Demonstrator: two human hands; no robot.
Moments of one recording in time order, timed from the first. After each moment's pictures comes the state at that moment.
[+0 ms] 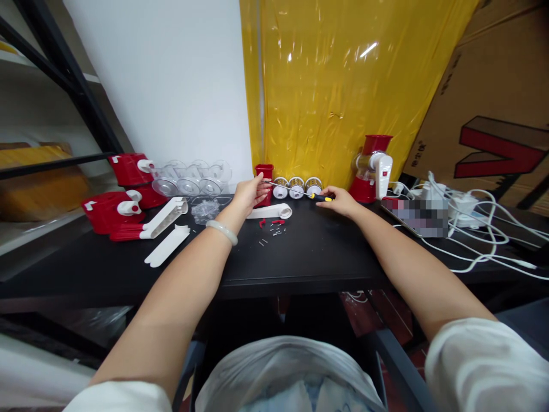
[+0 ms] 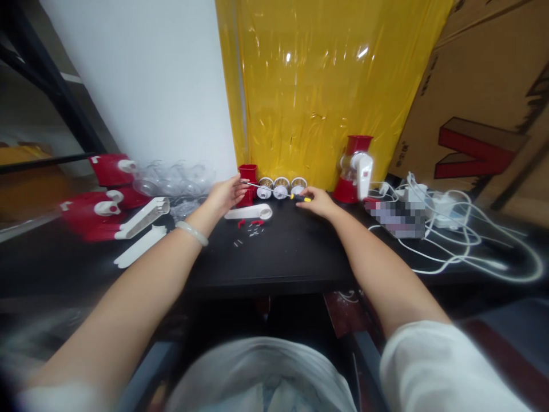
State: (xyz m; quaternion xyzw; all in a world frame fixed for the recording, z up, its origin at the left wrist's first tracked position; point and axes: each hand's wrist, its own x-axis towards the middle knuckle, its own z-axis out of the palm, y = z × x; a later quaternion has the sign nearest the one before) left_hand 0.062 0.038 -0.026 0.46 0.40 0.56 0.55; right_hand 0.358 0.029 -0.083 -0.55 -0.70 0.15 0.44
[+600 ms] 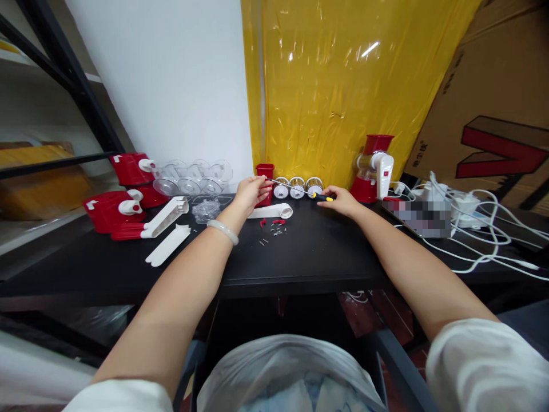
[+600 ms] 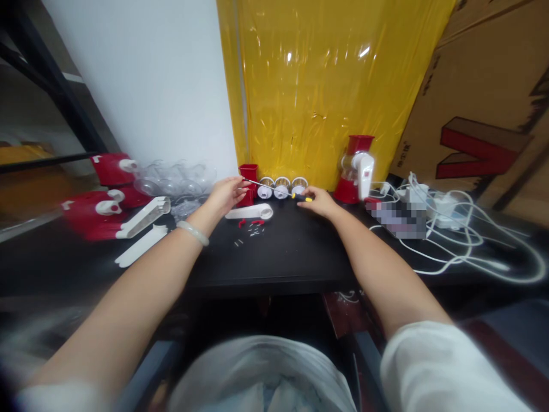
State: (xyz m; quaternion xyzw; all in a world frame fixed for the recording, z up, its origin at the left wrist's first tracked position) left_hand 0.064 0.035 -0.026 0.46 0.38 0.59 0.55; right_hand 0.360 0.032 -0.085 -0.54 -0.70 0.14 0.44
